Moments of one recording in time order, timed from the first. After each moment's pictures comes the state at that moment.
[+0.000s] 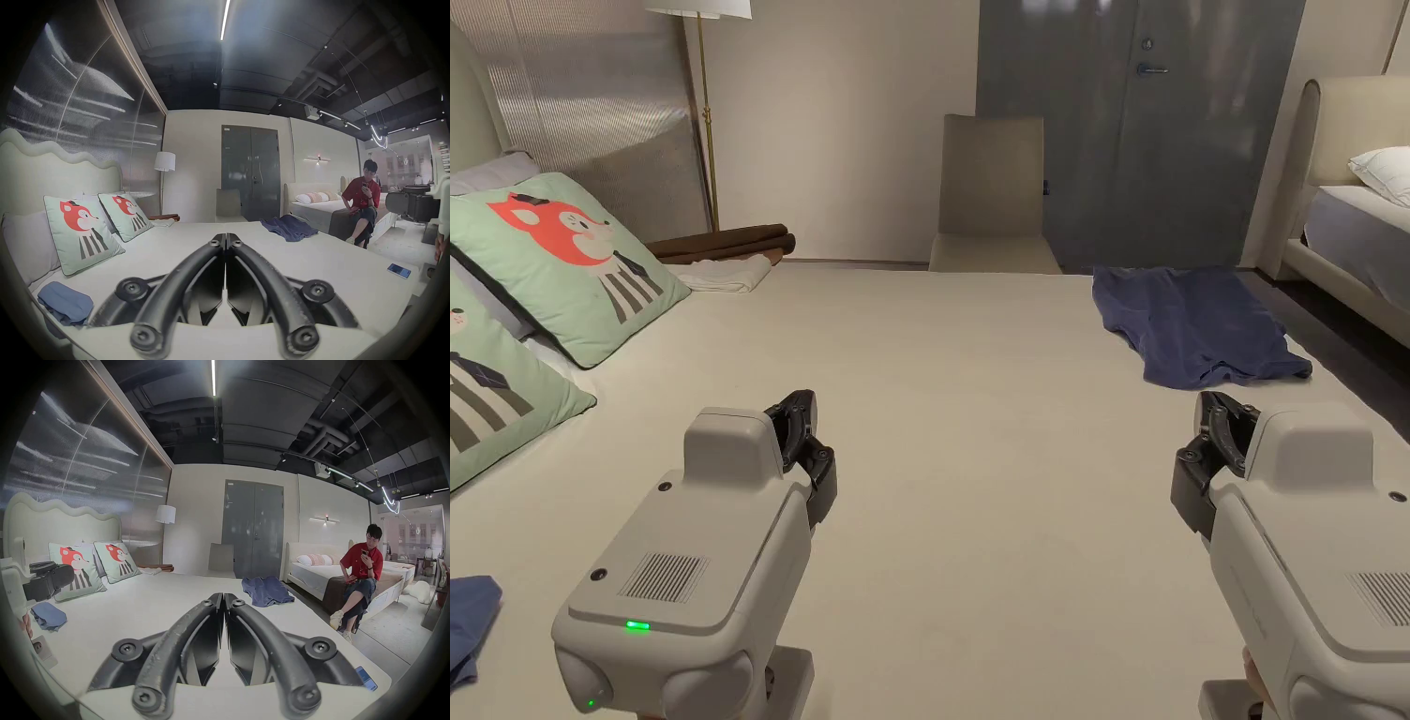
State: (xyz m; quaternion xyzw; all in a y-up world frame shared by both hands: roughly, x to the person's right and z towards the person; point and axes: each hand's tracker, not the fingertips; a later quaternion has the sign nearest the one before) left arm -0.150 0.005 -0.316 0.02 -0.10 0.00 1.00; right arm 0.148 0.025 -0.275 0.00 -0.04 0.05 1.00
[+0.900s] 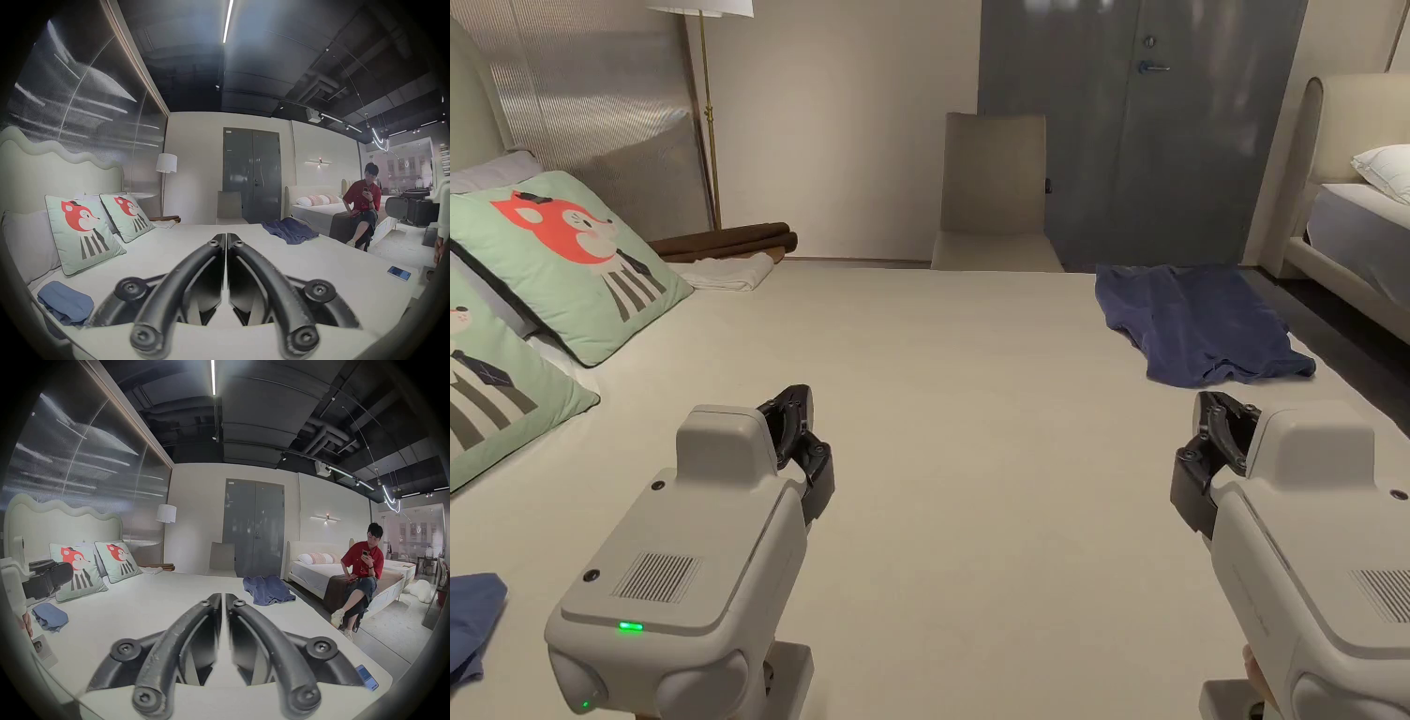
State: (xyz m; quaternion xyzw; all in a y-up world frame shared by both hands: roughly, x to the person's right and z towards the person) left arm -0.156 0.006 -0.314 0.03 -0.09 0.01 1.00; right arm 0.144 0.025 -0.275 -0.01 -0.03 0.05 1.00
